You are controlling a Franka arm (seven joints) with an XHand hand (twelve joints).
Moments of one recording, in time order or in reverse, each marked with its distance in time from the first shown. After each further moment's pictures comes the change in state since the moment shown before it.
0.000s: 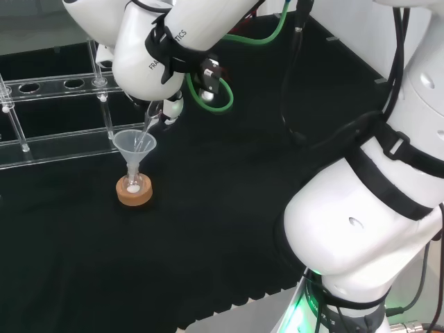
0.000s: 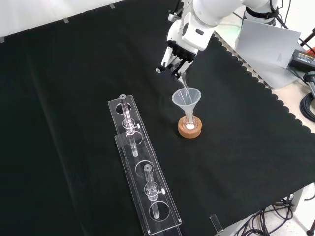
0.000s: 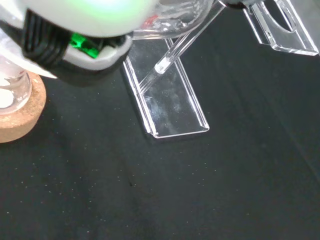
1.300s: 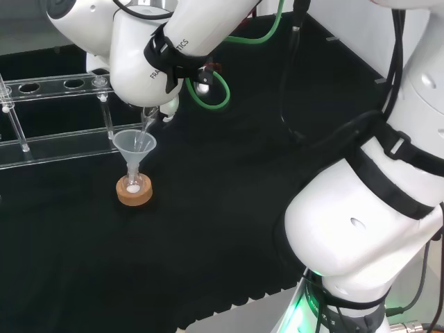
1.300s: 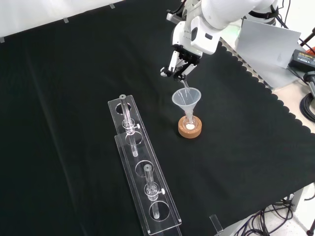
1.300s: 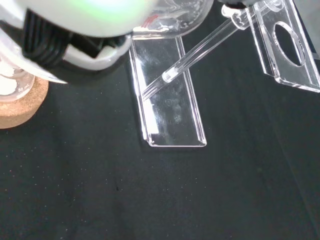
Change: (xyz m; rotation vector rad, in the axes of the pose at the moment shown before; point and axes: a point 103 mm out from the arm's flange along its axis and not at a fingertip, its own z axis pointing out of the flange) arm -0.001 0.012 -0.012 -0.004 -0.105 -0.123
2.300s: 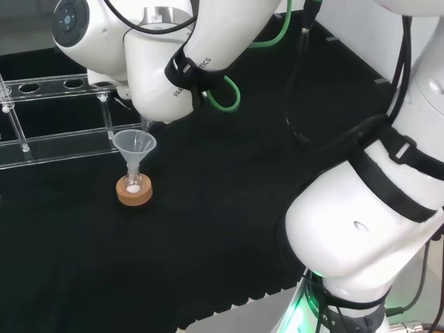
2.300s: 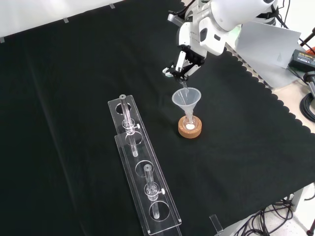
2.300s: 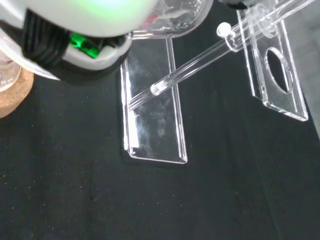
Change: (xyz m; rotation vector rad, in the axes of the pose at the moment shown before) arm 0.004 0.001 -0.001 -0.066 -0.124 -0.024
